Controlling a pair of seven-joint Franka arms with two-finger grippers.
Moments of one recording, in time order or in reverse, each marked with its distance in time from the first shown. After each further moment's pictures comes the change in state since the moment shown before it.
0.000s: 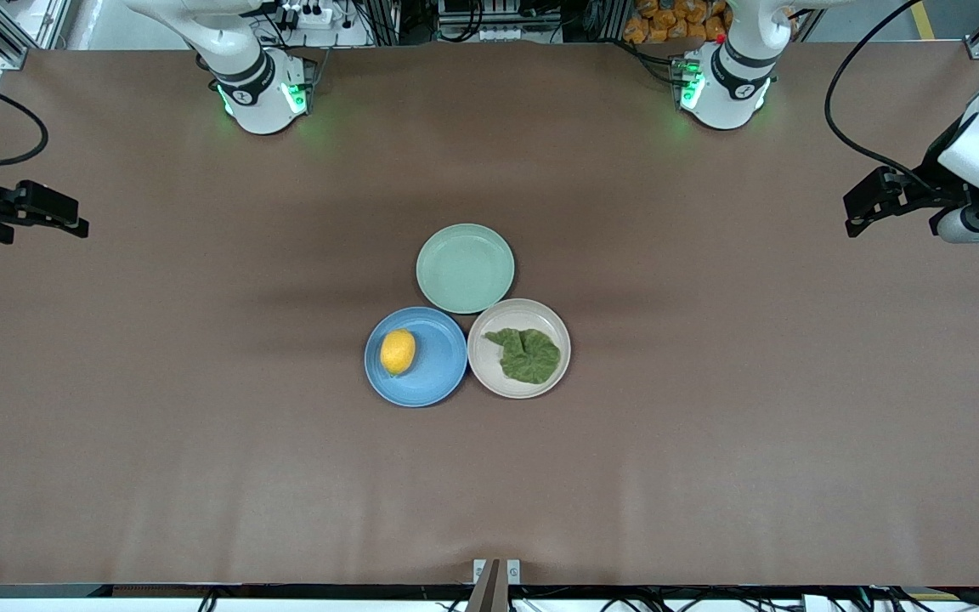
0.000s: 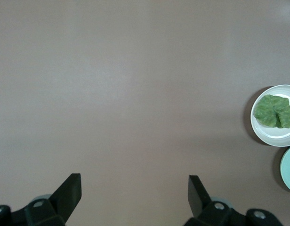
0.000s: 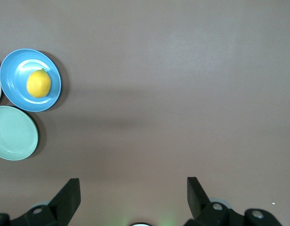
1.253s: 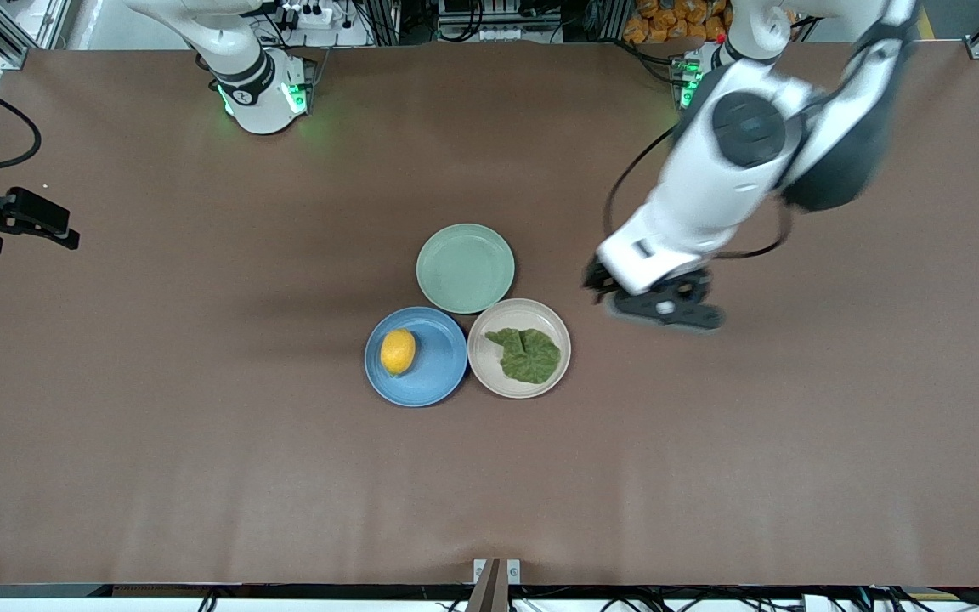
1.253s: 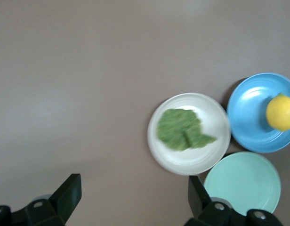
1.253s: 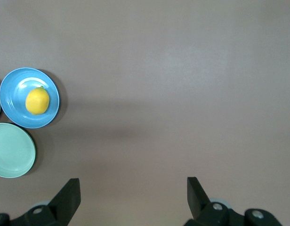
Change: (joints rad) left arm -0.365 0.355 -0.059 -0.027 -0.034 0.481 -0.246; right arm -0.004 0.003 0.001 -0.013 -0.017 0.079 0.007
